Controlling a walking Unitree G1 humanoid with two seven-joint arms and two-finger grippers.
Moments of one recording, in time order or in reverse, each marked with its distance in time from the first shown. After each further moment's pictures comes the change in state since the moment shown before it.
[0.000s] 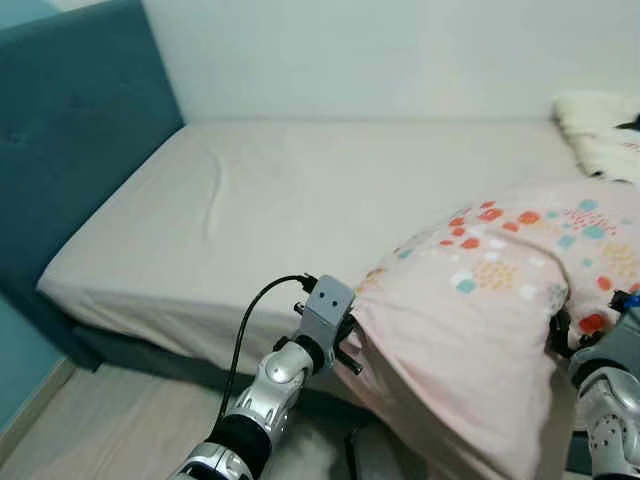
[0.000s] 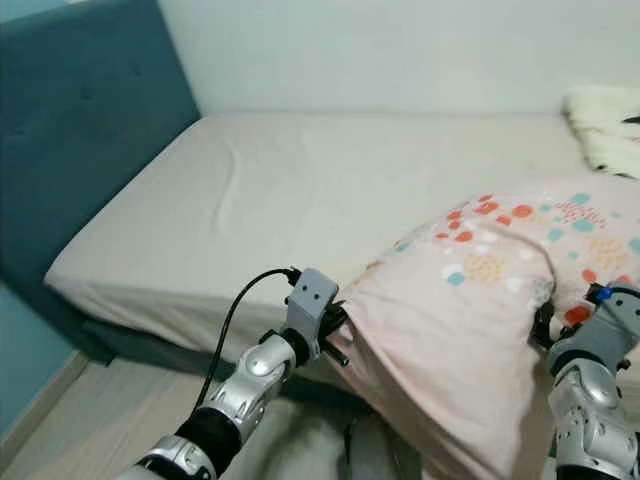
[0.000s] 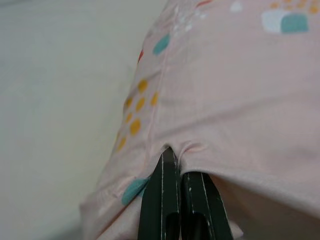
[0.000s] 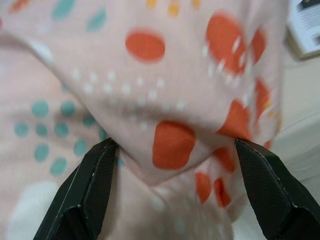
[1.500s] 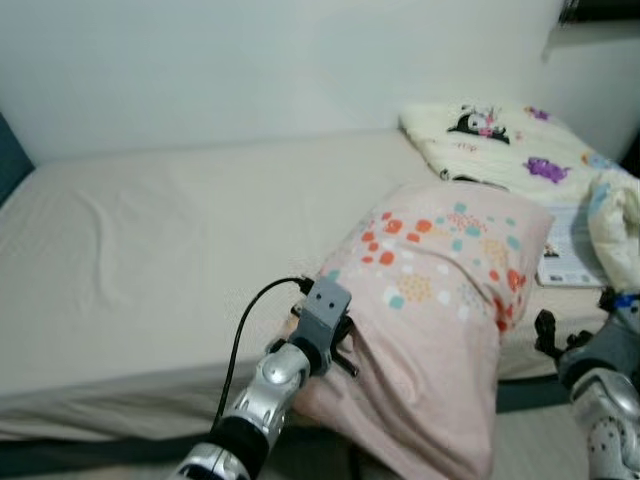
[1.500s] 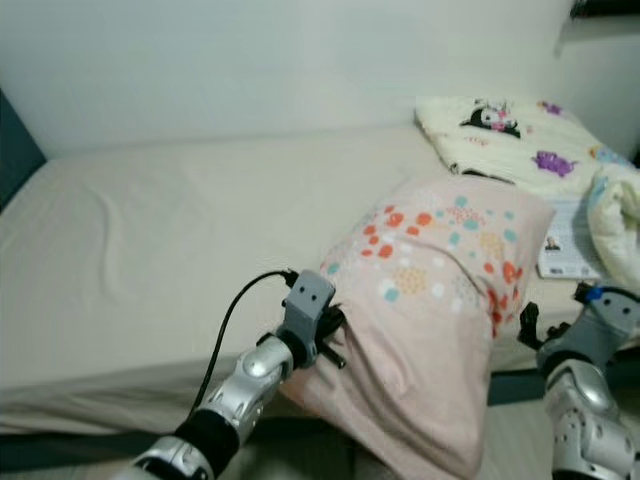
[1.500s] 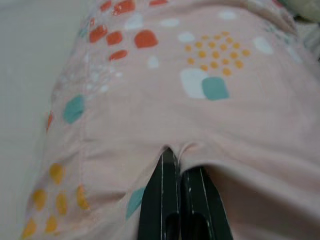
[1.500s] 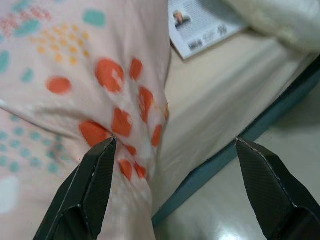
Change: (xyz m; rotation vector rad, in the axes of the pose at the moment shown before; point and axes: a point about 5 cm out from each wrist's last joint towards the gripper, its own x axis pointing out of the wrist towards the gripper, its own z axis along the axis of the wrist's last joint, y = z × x) left arm -0.002 0.001 -0.005 -0.011 0.029 0.008; right arm -0.005 0.015 -0.009 0.007 0.063 0.102
